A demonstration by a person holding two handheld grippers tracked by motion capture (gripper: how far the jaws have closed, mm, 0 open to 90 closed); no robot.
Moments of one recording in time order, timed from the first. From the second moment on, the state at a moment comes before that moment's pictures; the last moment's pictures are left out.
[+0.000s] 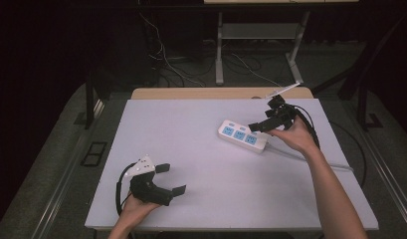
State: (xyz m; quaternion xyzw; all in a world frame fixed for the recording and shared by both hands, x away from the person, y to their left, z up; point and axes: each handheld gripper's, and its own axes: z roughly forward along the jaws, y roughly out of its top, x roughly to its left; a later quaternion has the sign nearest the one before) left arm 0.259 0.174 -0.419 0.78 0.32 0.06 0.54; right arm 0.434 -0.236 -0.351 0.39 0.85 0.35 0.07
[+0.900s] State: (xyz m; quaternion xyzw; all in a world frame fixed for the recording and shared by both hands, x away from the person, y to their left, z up) left arm 0.260 0.173 -0.420 0.78 0.32 0.06 0.53; right arm 0.466 -0.237 -0.374 0.40 0.86 0.33 -0.01
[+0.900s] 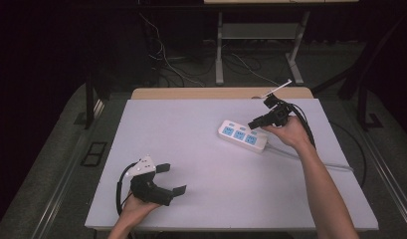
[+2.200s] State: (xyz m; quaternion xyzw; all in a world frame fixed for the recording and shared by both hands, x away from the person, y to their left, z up) left arm 0.261 0.173 -0.421 0.79 0.32 0.06 0.53; right arm 0.472 -0.242 -0.414 0.41 0.85 0.32 0.00
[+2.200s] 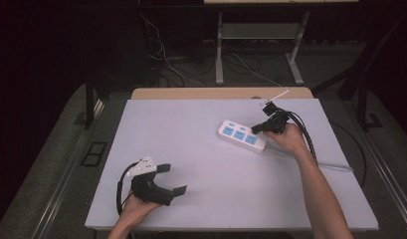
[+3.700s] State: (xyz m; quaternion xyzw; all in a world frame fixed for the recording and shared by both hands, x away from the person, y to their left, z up) left arm 0.262 0.177 -0.421 0.78 0.32 0.06 0.53; right arm 0.468 -0.242 -0.416 0.40 0.86 0.32 0.01
